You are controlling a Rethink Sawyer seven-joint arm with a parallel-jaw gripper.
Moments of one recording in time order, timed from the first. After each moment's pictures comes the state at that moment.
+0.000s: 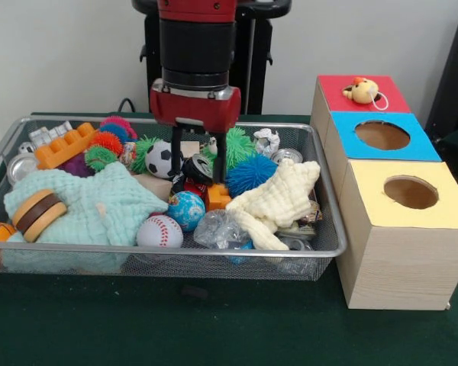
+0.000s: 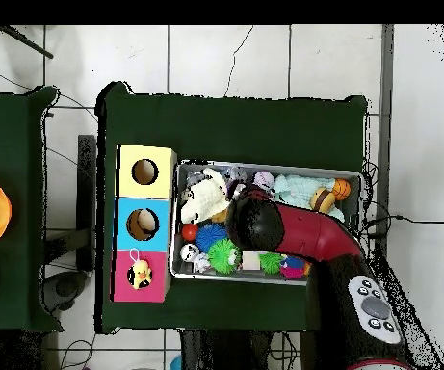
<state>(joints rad) -0.41 -0.66 0.11 1.72 -0.14 0.27 1.88</state>
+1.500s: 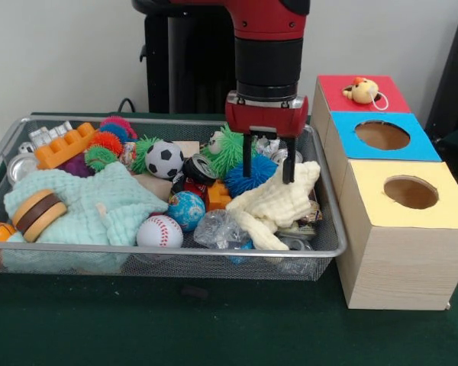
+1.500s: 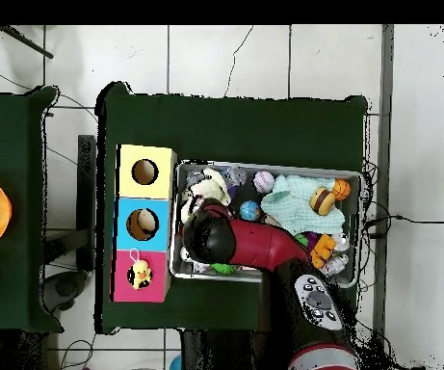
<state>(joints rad) -0.29 -0.63 0.10 1.83 -0.04 0.16 1.88</state>
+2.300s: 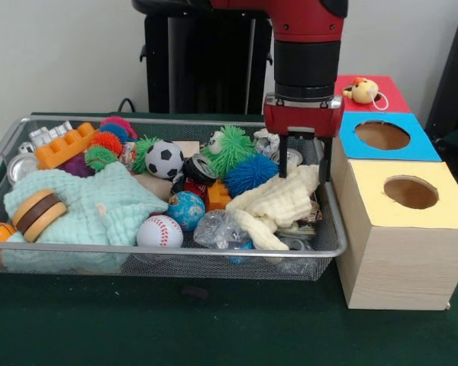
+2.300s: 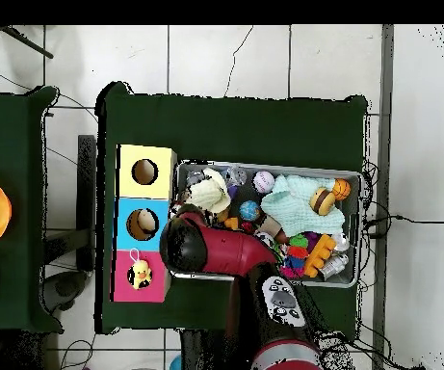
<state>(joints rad) -0.19 -0.61 0.08 1.87 0.03 0.07 1.88</state>
